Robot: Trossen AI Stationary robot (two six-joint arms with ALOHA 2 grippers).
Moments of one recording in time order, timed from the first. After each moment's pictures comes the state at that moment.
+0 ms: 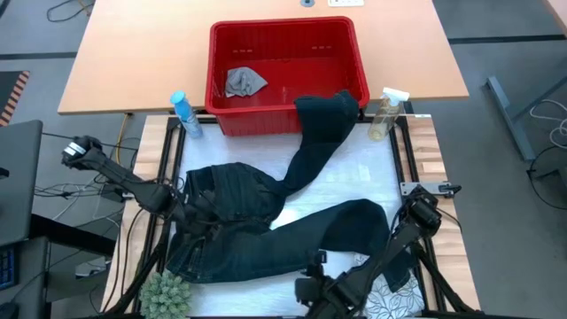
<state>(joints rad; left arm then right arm) -0.49 1.04 0.66 -0.58 -0.28 -1.33 0.72 2.16 1.84 -0.93 0.57 0.58</state>
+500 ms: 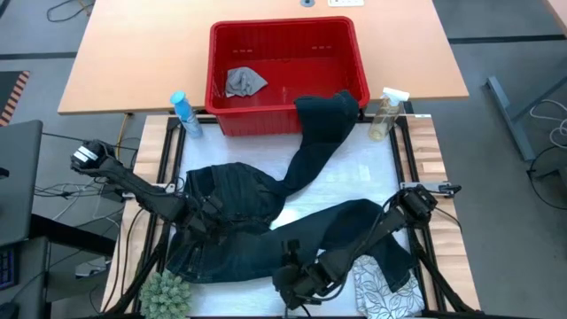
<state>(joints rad) -0.49 1.27 0.66 -0.64 -0.26 -1.32 0.58 2.16 1.84 -0.69 0.50 0.24</state>
